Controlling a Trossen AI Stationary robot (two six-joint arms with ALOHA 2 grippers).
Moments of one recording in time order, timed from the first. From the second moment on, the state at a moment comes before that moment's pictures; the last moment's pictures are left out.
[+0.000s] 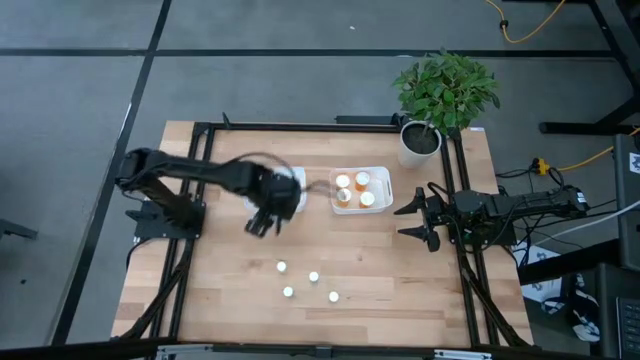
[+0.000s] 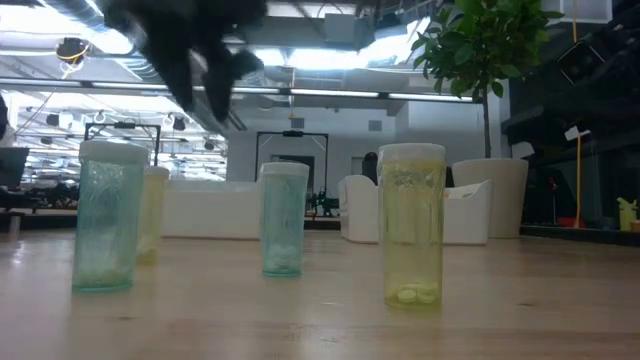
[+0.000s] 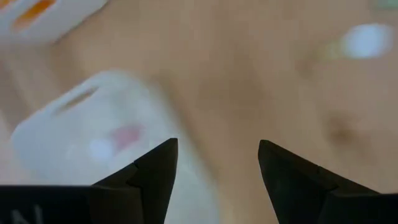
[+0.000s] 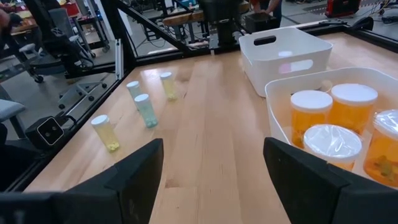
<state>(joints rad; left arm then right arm) -0.05 1.54 1.30 -1.10 -0.03 0.38 0.11 0.21 0.01 0.02 -0.02 0.20</state>
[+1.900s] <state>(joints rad) -0.40 1.79 1.26 -0.84 -0.12 0.37 0.11 0.21 0.01 0.02 -0.02 0.20</state>
